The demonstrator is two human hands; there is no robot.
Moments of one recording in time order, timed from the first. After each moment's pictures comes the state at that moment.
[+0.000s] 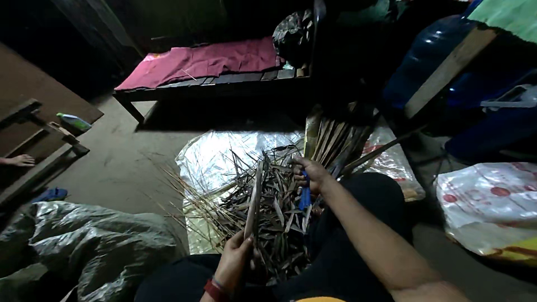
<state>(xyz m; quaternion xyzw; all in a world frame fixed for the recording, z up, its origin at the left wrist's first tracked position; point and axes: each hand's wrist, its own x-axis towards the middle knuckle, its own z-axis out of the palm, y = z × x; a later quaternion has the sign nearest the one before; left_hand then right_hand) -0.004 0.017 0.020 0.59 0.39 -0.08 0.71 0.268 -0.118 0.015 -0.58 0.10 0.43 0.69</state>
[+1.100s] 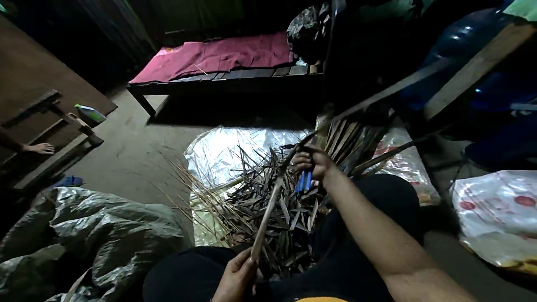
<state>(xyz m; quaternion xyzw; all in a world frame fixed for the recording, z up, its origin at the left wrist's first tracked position) -0.062 0.005 0.018 0.59 0.35 -0.09 0.72 0.295 -0.101 0.007 -0.31 0.06 0.50 0.80</state>
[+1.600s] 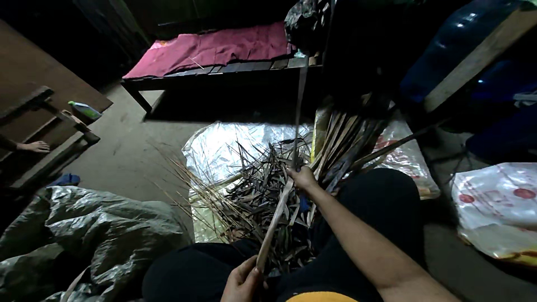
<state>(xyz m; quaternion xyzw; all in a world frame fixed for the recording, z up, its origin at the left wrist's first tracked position) -0.072 -0.021 0.036 0.62 0.37 -0.10 0.69 0.241 -0.087 -0.021 -0.81 0.01 0.34 0.47</state>
